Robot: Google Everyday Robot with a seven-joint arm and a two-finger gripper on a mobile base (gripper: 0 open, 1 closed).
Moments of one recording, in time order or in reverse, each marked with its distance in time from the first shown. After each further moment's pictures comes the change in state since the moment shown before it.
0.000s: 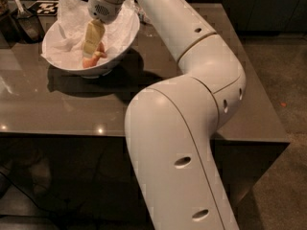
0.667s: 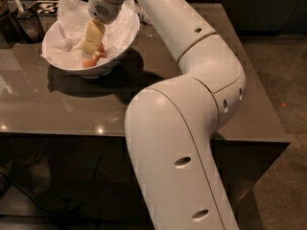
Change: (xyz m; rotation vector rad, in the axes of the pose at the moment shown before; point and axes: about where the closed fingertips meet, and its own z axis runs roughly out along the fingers) arm 0.000 0.000 0.000 0.000 0.000 0.000
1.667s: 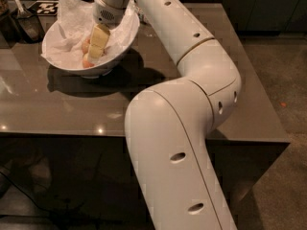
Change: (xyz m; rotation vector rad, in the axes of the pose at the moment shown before) arm 0.017 0.001 0.012 -0.050 0.018 -0.019
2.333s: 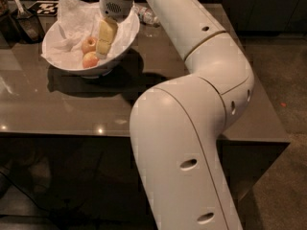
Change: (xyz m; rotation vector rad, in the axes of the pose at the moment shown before) arm 0.018 0.006 -0.035 0.042 0.080 0.023
